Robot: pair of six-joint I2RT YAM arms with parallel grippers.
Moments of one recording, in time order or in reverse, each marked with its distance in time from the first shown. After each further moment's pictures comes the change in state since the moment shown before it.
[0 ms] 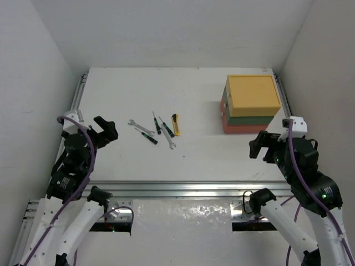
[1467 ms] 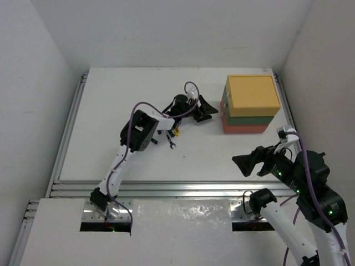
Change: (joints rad) left arm -0.296 2.071 0.914 1.213 0.975 -0.688; right arm 0.000 -0.138 -0.038 0.053 -0.505 0.079
